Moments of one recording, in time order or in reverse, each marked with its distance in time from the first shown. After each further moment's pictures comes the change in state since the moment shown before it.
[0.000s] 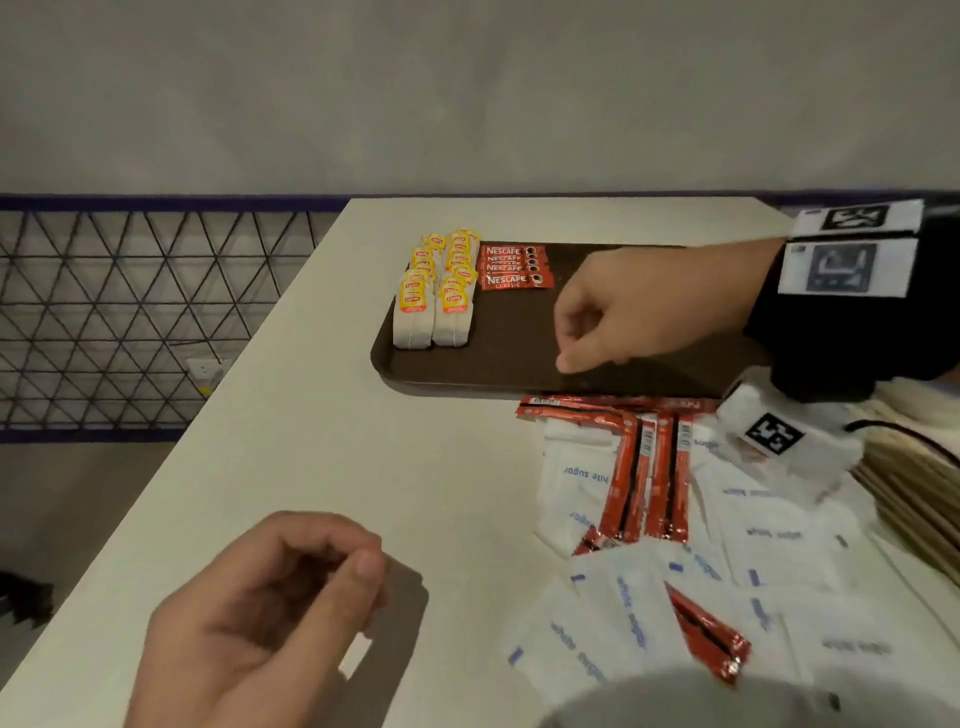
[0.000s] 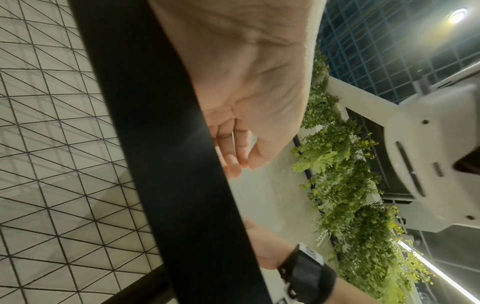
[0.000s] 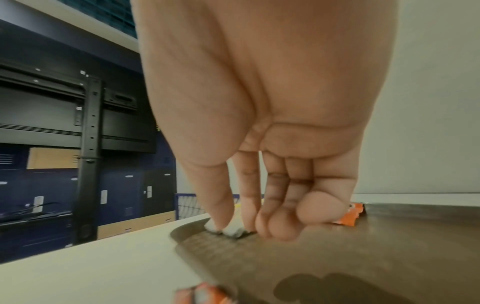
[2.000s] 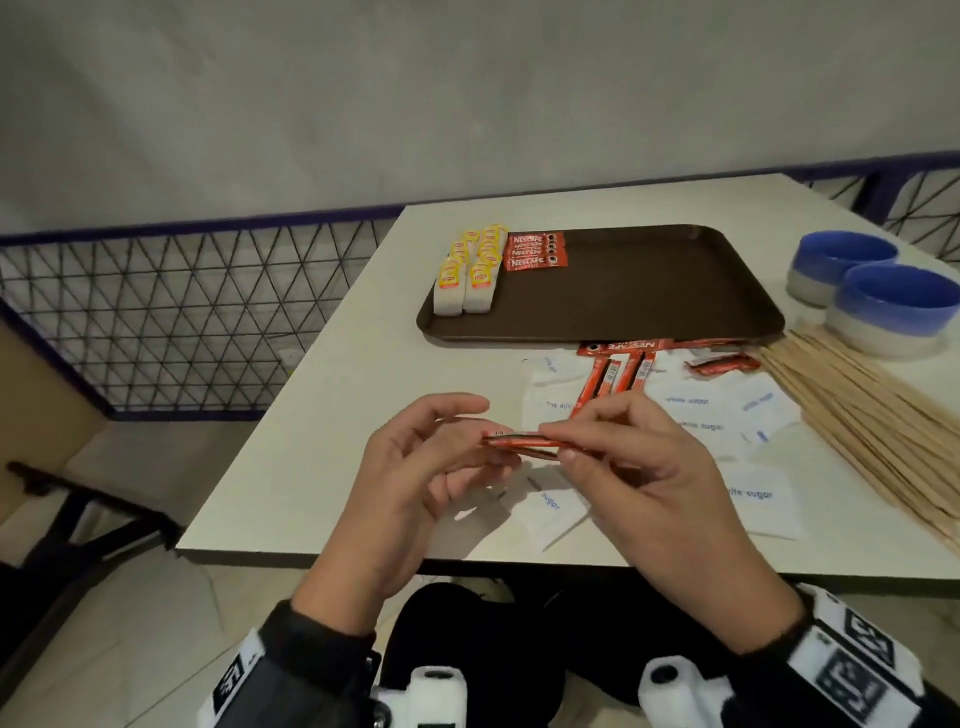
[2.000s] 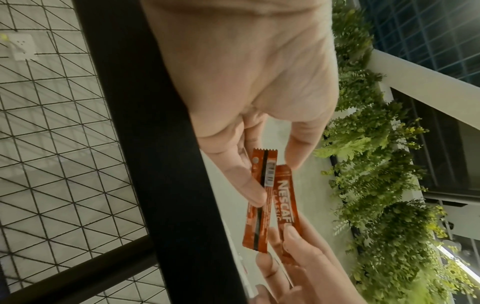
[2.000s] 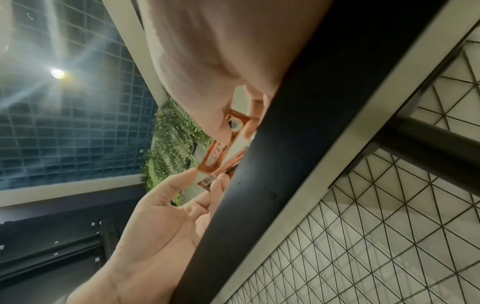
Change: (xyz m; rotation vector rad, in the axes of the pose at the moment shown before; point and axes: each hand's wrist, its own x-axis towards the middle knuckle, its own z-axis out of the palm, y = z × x) left_hand -0.017 0.025 0.044 -0.545 -0.098 -0.268; right_hand -0.153 -0.075 0.178 1.025 0.787 -0.223
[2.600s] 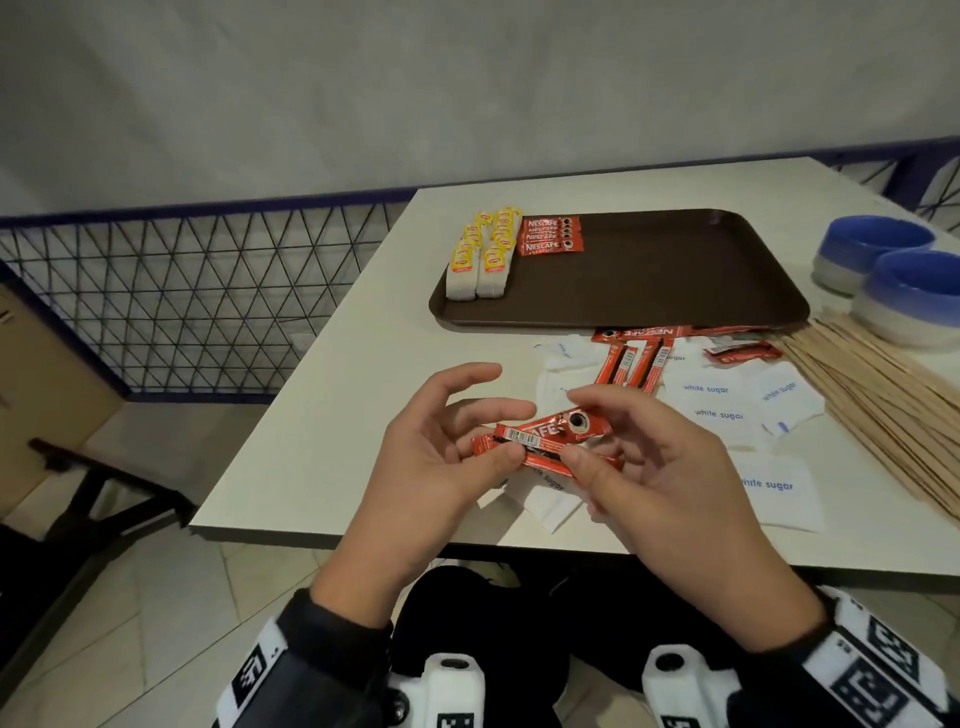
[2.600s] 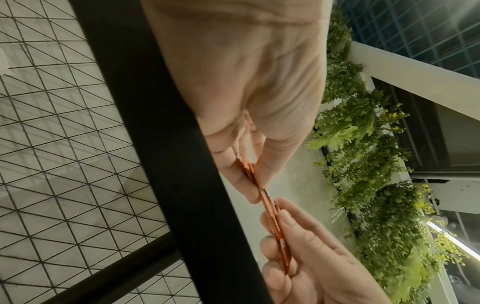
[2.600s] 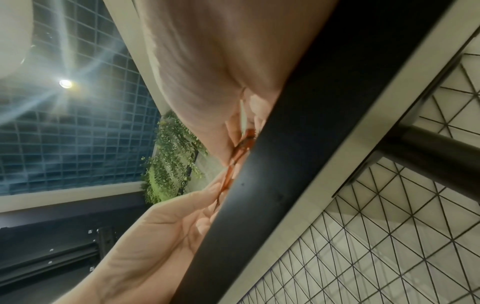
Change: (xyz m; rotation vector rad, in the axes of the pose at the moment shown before) left_hand -0.007 -0.001 0.004 0.274 -0.030 0.049; right_hand -0.006 -0.004 0.007 0.122 -0.008 0.192
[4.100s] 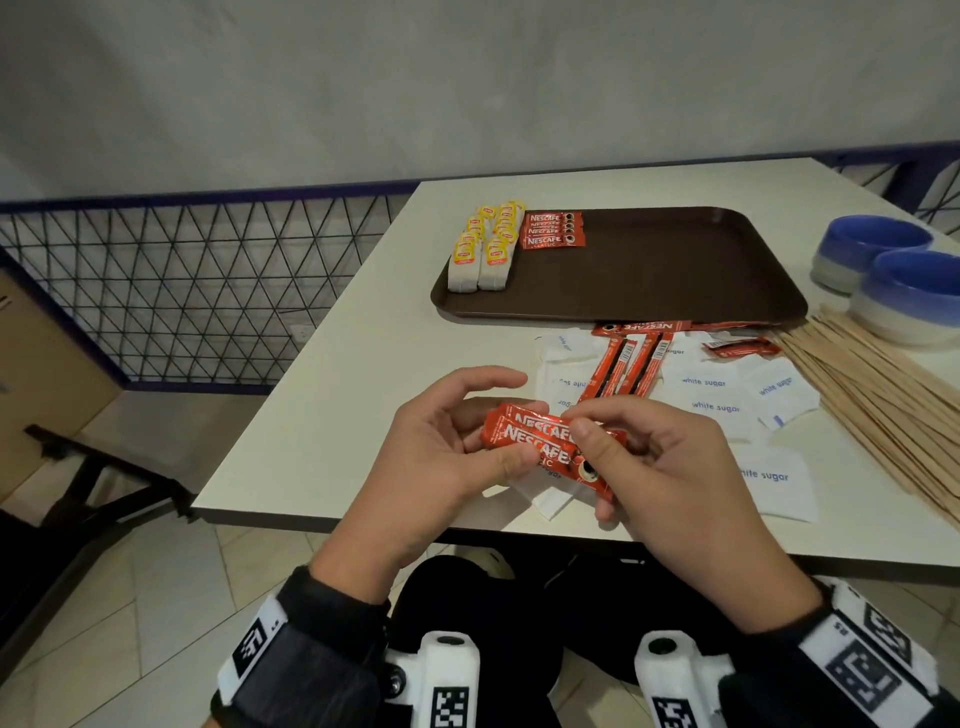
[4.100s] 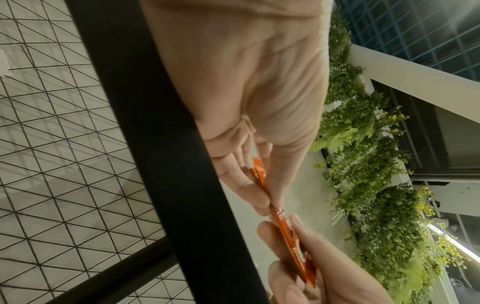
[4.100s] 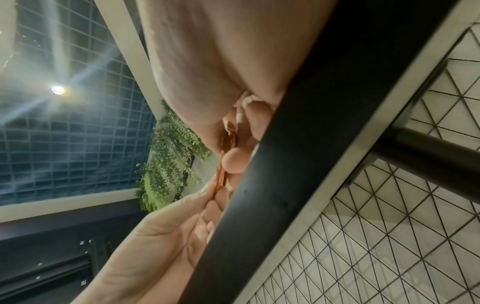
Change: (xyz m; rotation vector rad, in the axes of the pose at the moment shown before) left_hand 0.000 -0.001 -0.002 -0.028 -0.104 -0.010; right_hand 0.002 -0.001 0.000 0.044 0.030 0.060
